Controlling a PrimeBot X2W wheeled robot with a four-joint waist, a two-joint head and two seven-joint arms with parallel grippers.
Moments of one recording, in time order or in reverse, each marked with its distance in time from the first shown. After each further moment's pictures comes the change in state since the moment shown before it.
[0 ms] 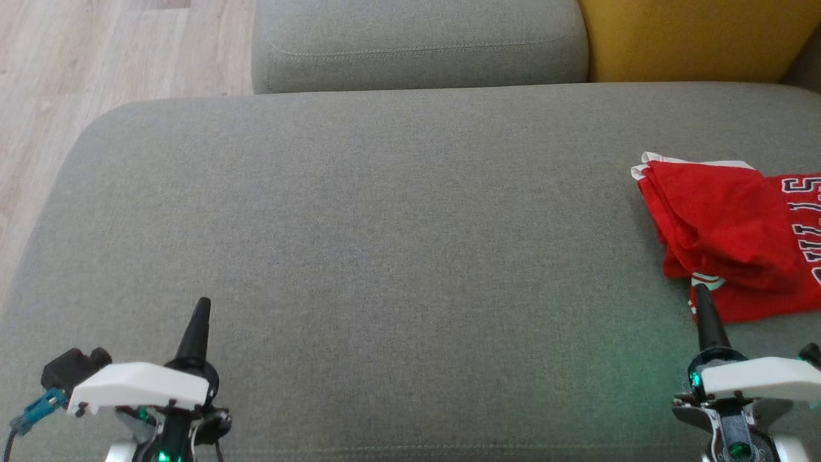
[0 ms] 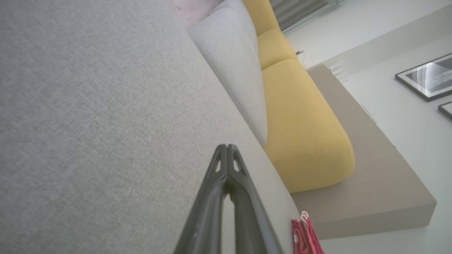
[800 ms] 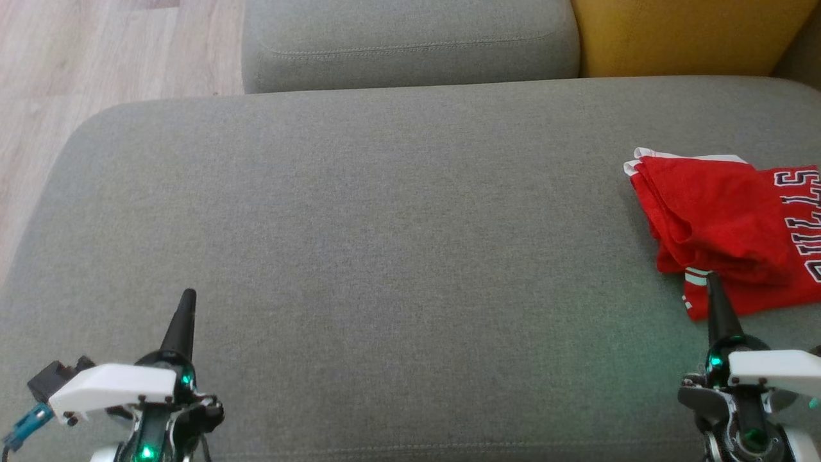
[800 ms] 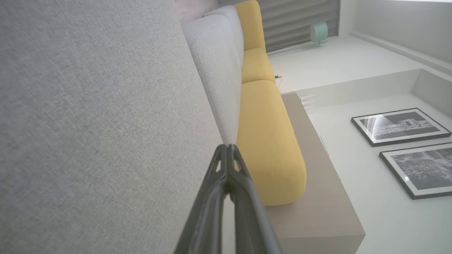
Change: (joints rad) left arm -0.013 -0.058 0.108 0.015 -0.212 -0.060 0.066; right arm -0.038 0.000 -0.020 0.026 0.274 0.000 0.010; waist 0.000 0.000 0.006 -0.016
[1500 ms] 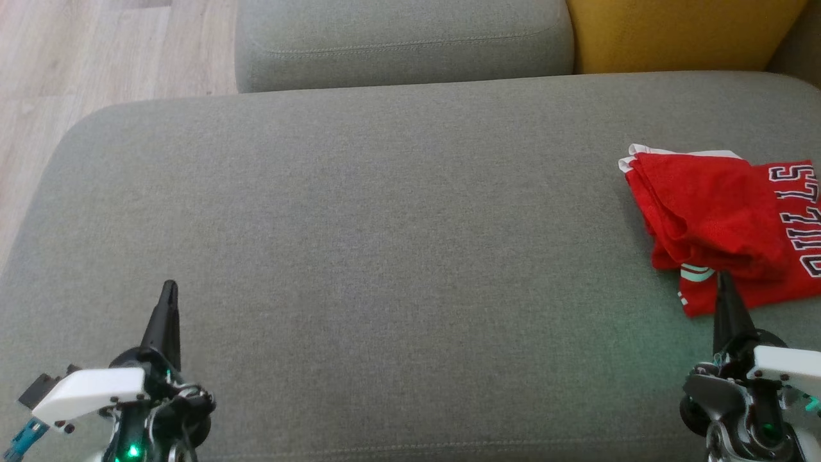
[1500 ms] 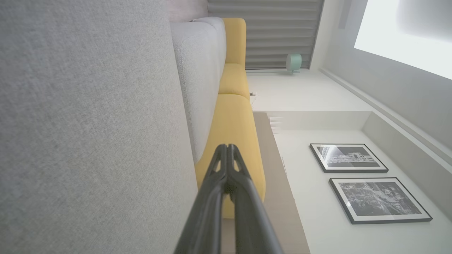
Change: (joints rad) left arm -0.016 -0.053 0.098 0.011 -0.185 -0.053 0.059; right arm -0.026 0.000 -0.021 0.017 0.240 0.000 0.017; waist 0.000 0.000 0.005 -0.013
